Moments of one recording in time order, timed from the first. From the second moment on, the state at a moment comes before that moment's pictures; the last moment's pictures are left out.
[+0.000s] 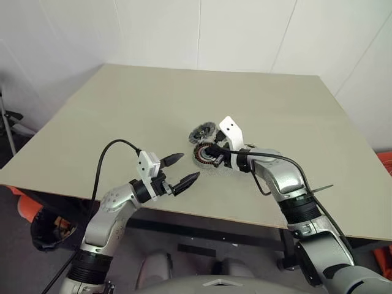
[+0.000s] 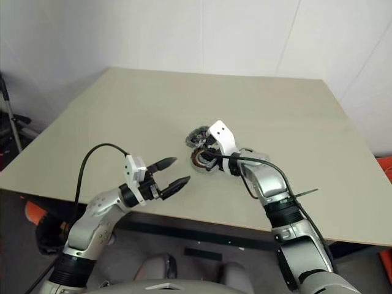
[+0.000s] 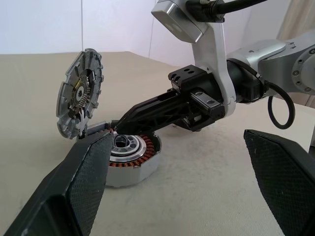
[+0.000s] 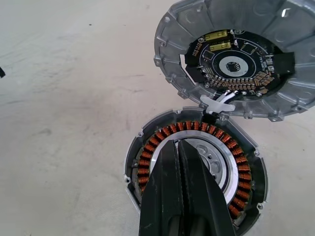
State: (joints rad) left arm -0.04 0.28 -0.11 -0.17 -0.44 0.17 -0.80; right arm -0.51 -0.33 0.21 0.11 0.15 0.63 0.69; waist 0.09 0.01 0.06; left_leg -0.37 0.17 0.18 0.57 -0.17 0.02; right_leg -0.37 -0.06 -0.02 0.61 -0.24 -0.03
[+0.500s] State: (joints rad) left arm -0.04 0.28 -0.11 -0.17 -0.44 0.17 -0.79; right arm -0.58 -0.31 0.21 0.26 0.12 0.54 0.69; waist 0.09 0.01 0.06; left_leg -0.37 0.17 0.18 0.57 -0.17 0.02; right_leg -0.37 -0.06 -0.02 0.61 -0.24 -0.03
